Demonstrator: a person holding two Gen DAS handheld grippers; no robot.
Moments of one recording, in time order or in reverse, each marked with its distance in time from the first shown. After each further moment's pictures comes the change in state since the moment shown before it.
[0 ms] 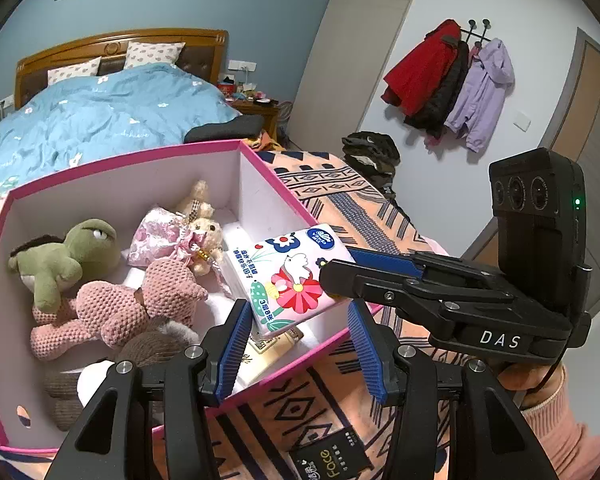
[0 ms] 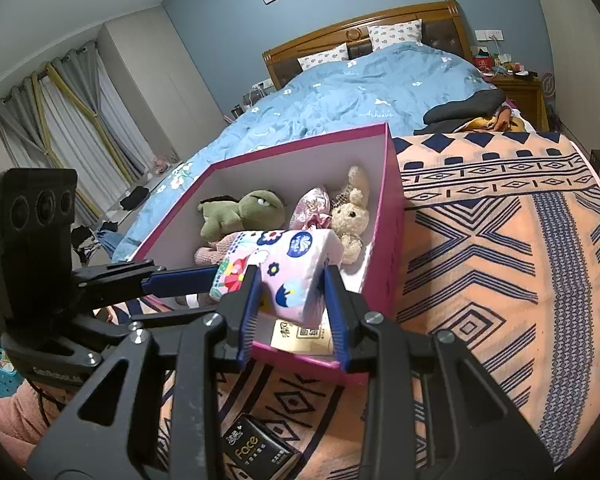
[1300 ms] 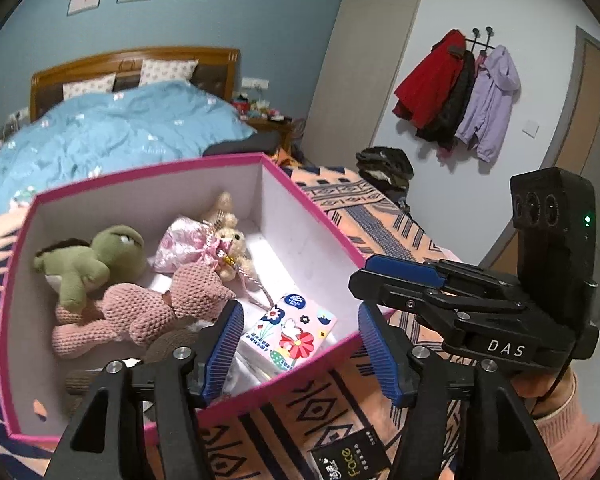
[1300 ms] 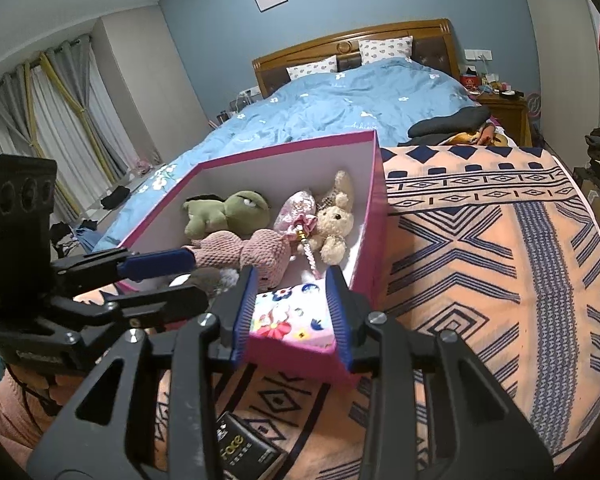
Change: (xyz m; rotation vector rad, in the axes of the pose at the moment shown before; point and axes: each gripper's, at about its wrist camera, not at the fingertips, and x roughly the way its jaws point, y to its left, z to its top) left arm -0.019 0.002 -0.013 0.022 -0.084 0.071; right arm -0.006 0.009 -0.013 -0.047 -0.048 -0.081
